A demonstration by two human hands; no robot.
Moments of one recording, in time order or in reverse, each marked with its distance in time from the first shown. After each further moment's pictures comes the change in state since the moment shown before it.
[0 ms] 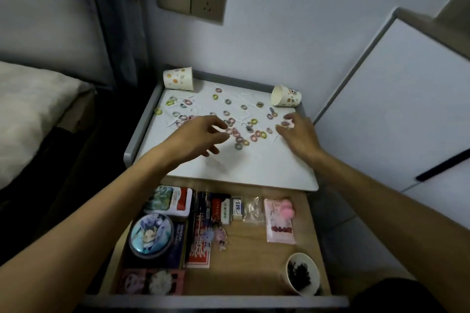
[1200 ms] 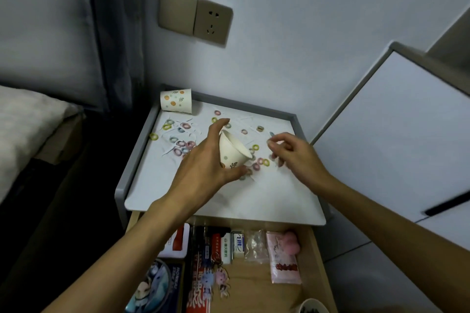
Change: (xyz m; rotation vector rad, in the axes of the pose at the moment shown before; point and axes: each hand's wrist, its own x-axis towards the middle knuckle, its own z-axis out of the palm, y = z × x) left_hand 0.025 -0.022 0.007 0.099 0.322 0.235; right_hand 0.000 -0.042 0.001 0.235 -0.188 -0.196
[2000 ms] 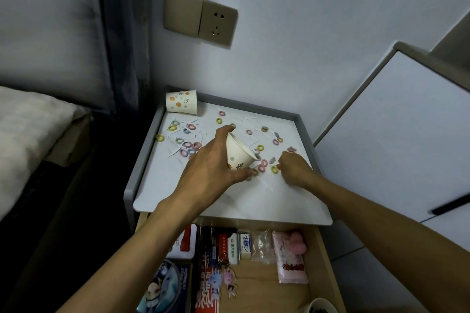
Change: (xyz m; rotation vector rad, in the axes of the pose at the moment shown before) left_hand 0.002 -0.008 -0.003 0.065 -0.040 -0.020; right_hand 0.052 0.075 0.032 -0.831 -0.170 0.276
